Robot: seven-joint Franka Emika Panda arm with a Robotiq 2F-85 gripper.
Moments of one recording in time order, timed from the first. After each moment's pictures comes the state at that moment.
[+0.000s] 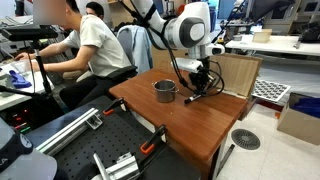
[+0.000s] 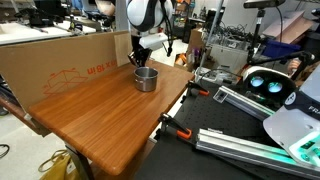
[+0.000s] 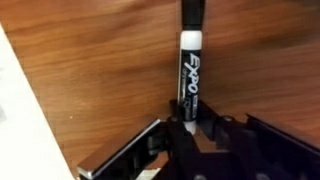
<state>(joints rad) -0.01 0.67 -0.13 -1.91 -0.12 2.62 0.16</state>
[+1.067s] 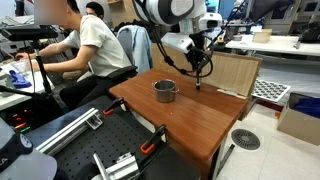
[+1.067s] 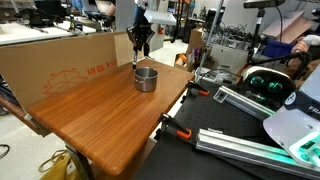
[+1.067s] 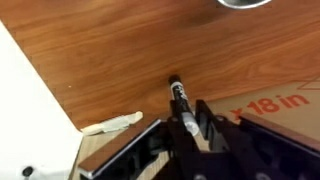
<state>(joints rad) -0.09 0.37 -0.03 -2.16 0.08 2.76 0.04</state>
